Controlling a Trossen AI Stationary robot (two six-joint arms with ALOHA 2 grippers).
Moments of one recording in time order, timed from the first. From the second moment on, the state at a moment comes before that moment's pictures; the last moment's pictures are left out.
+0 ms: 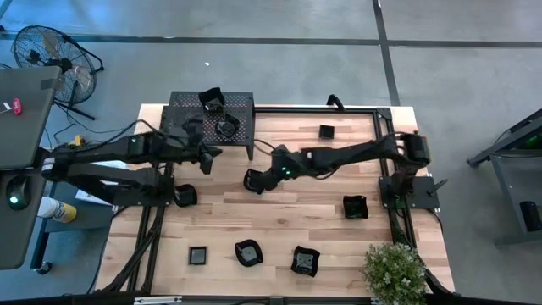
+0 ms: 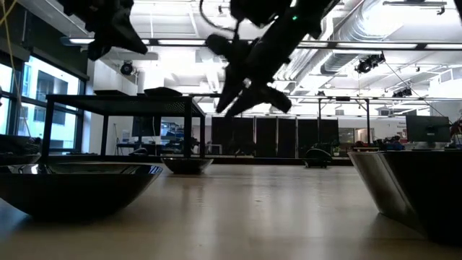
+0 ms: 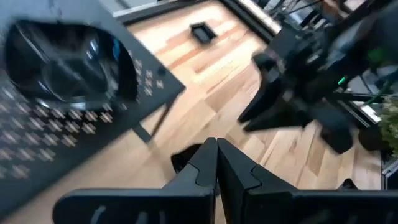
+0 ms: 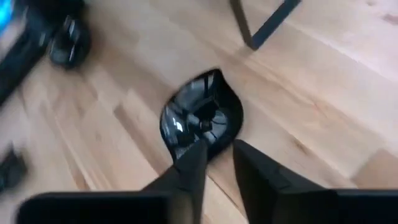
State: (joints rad) left arm 0.11 0.75 0.77 -0.54 -0.23 -0.65; right arm -0.03 1.83 1.26 -0.27 0.14 0.84
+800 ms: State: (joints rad) left arm -0.14 1.45 0.77 -0.31 -0.41 -1.55; right arm -0.23 1.17 0.59 0.05 -0.06 0.52
